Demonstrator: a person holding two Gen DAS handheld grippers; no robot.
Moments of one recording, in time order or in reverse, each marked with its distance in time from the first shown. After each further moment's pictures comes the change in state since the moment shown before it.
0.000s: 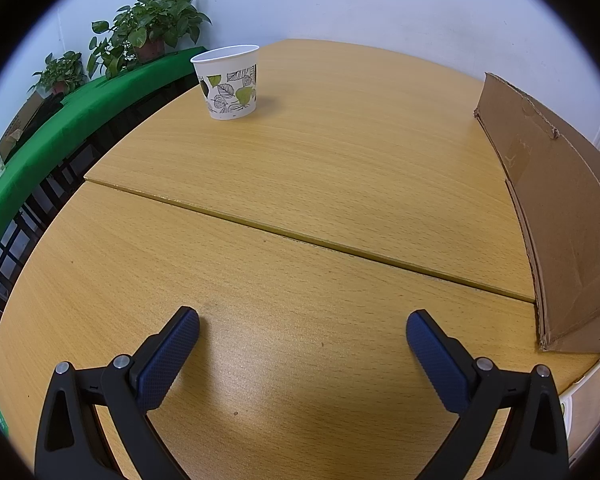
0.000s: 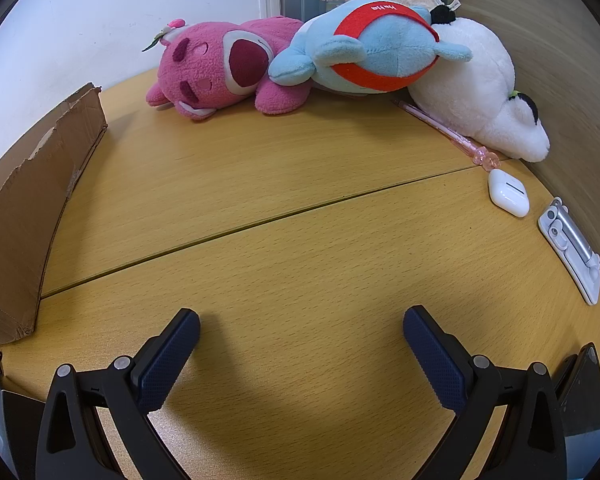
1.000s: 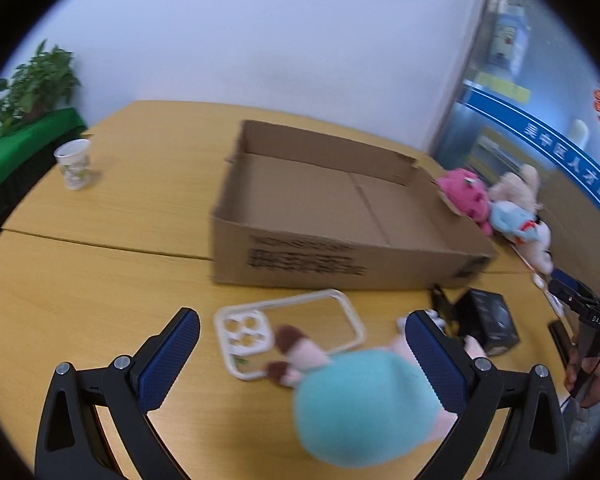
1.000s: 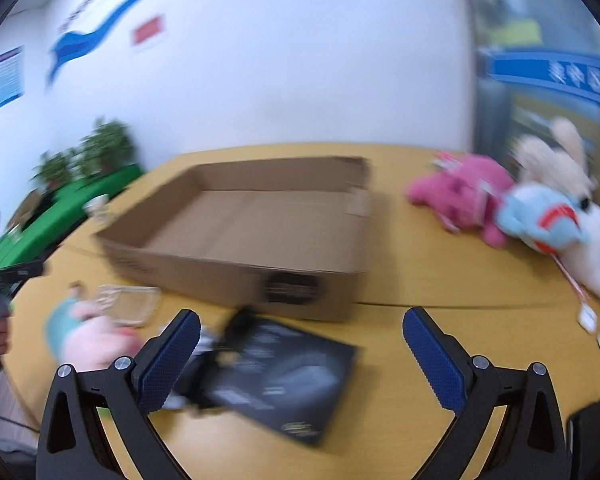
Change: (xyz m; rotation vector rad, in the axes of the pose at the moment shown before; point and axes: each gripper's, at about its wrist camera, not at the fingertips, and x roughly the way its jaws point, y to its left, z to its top) left arm -0.191 -0.121 -0.073 0.188 -0.144 -0.519; right arm -0.207 0.148 -0.071 -0.383 -0.297 0.492
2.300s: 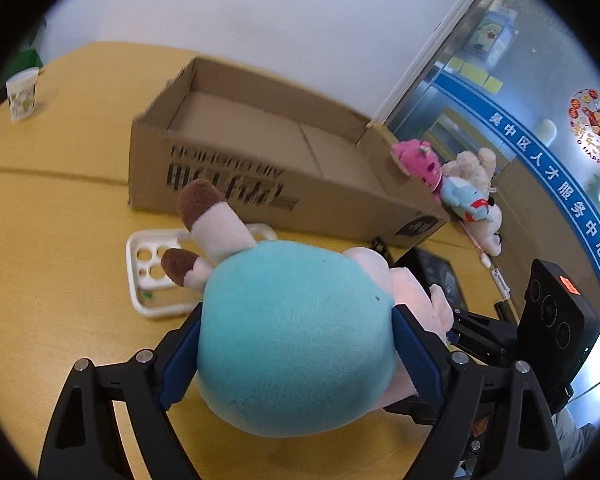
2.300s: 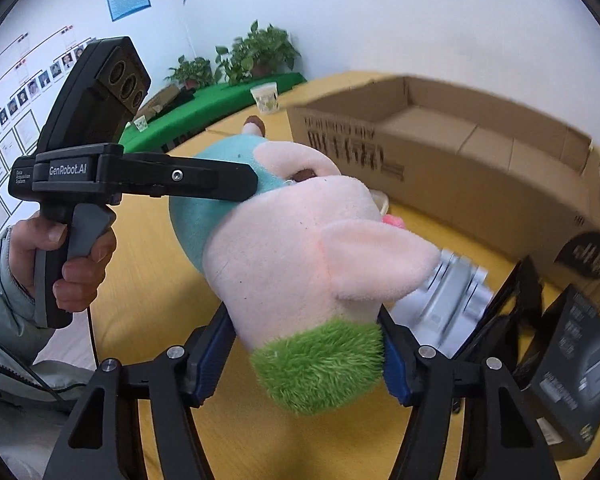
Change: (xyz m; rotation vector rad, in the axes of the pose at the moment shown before) left arm 0.029 -0.013 -0.023 -0.081 0.103 -0.215; right arm 0.054 0.159 -0.066 -0.271 0.242 0.466
